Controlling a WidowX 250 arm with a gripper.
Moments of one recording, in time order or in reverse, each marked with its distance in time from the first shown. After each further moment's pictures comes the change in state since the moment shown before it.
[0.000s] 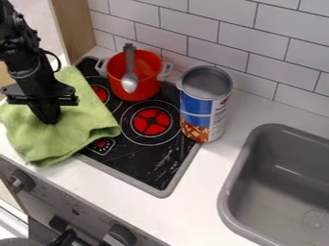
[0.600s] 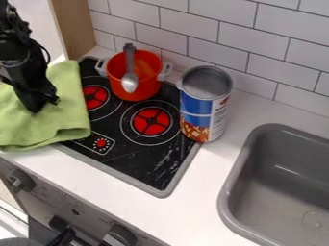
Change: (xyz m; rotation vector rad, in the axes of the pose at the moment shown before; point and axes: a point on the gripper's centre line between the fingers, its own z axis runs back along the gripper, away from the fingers) arm 0.024 0.019 -0.005 0.023 0.014 -0.408
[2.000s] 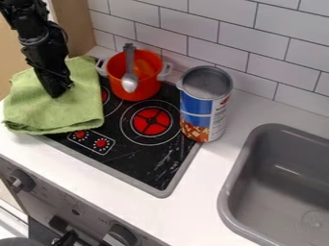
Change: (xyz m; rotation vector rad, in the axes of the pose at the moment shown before) arm 0.038 -0.016 0.002 -0.139 0.018 -0.137
